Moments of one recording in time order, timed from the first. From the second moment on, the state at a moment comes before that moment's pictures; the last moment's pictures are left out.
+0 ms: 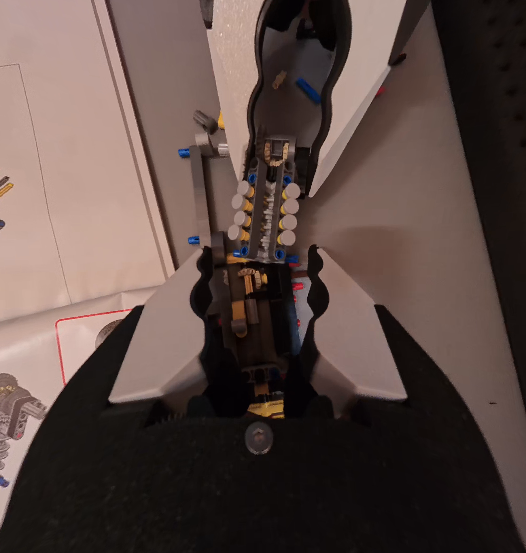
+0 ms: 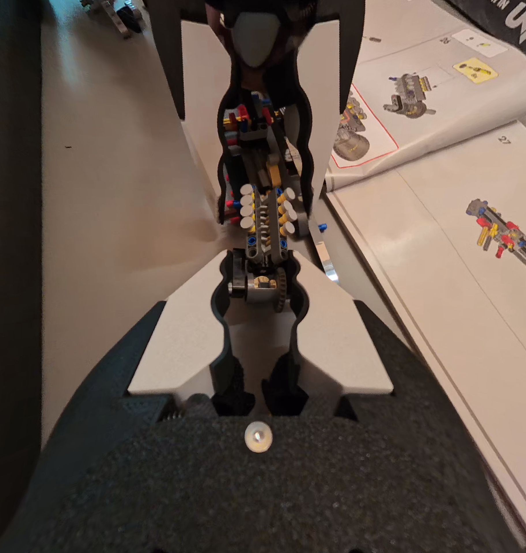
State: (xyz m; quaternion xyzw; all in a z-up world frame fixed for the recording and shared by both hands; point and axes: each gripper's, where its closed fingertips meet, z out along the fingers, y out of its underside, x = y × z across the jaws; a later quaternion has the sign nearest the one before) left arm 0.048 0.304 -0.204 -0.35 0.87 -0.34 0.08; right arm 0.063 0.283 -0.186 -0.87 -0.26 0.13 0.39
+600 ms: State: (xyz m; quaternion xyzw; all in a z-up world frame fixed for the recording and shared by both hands) left arm 0.050 0.307 -0.206 -0.31 0.88 -0.34 0.10; right arm 0.073 0.283 -0.197 -0.88 -0.31 0.07 0.35
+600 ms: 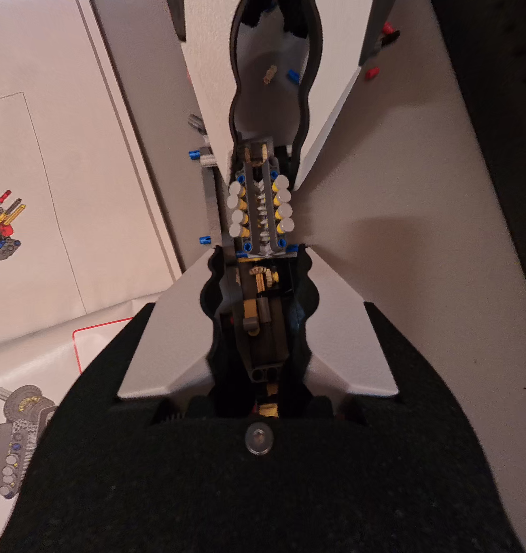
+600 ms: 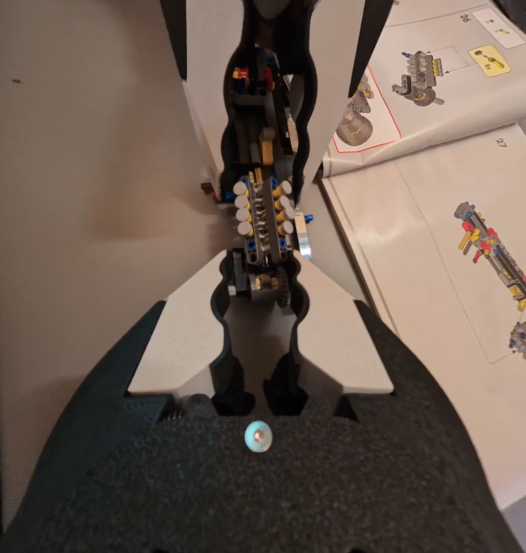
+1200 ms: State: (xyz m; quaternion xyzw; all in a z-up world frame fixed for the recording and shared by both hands) left arm 0.054 0.306 -0.209 -0.30 0.89 -0.31 0.15; right arm 0.074 0.284 -0.198 -0.89 -0.30 0.08 0.34
